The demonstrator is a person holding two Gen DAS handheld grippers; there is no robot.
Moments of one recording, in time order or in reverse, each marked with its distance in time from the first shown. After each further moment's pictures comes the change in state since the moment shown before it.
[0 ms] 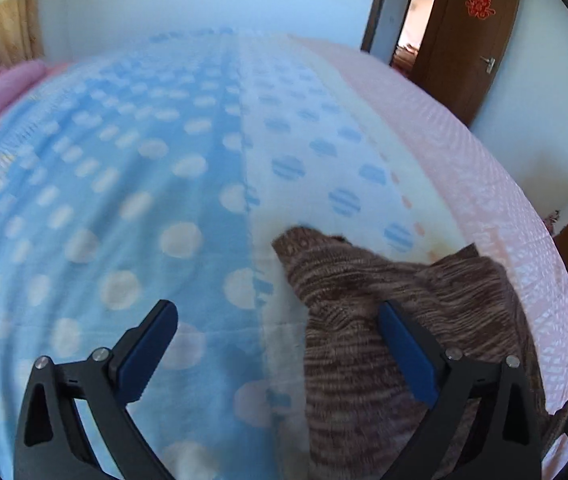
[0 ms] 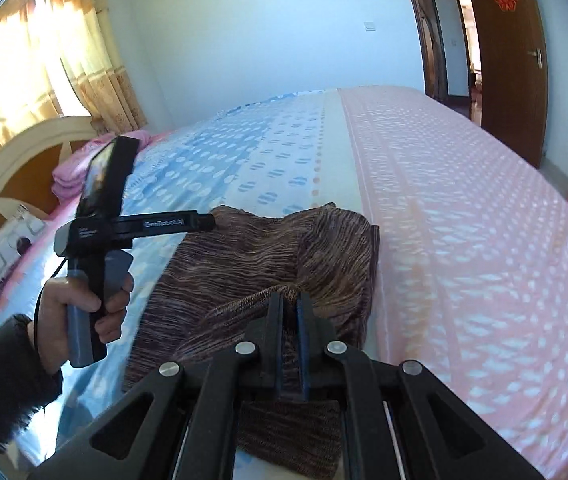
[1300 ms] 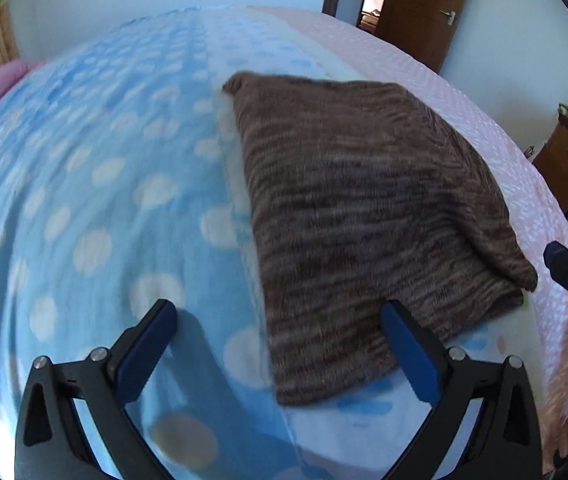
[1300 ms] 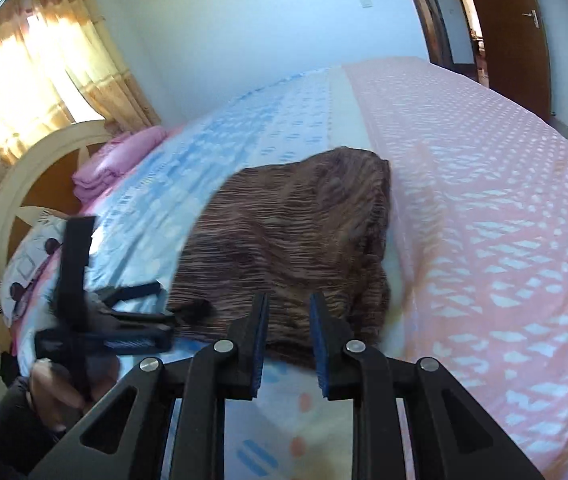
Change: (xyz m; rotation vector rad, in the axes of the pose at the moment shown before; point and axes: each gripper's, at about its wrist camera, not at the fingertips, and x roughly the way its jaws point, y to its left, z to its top) left arm -0.076 -0.028 -0.140 0.117 0.051 -0.019; right arm -0.038 0.003 -0.050 0.093 0.042 0.135
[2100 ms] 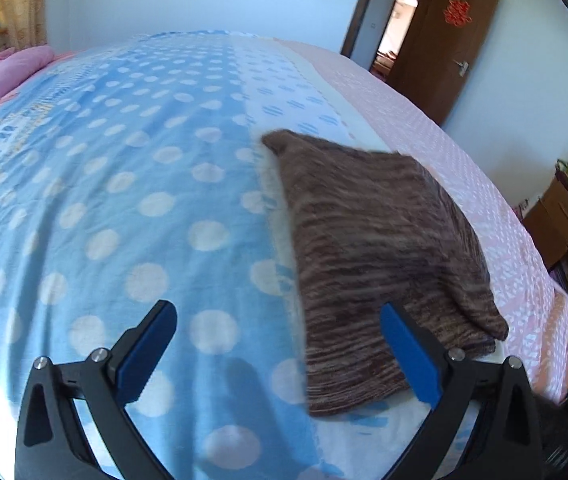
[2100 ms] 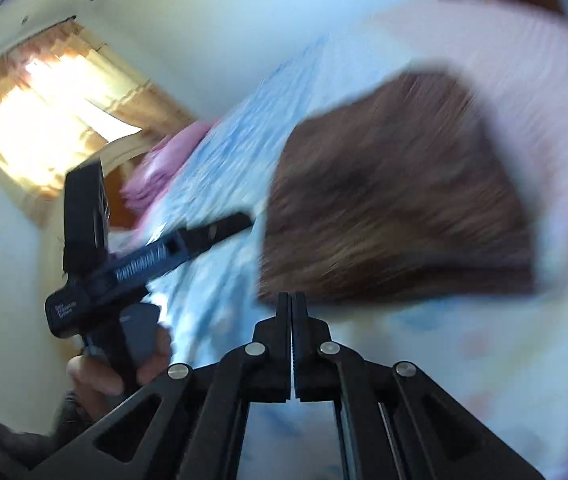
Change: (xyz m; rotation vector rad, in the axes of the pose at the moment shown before) left arm -0.021 0.029 0.011 -0.093 -0.098 -0.043; right arm 0.012 0.022 -0.024 0.171 -0.024 0.111
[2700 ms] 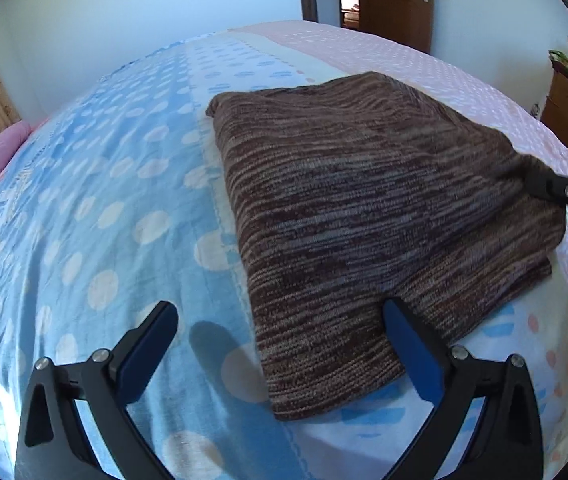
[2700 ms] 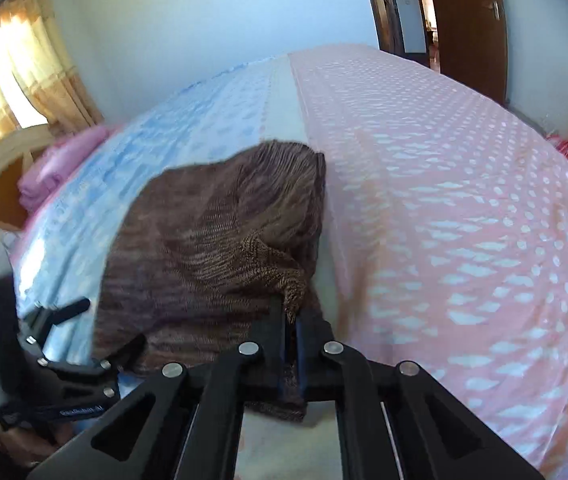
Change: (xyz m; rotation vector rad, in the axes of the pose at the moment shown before) left arm 0.026 -0.048 -0.028 0.291 0.045 0.156; right arm 0.018 -0.055 0.054 -0.037 0.060 -0.265
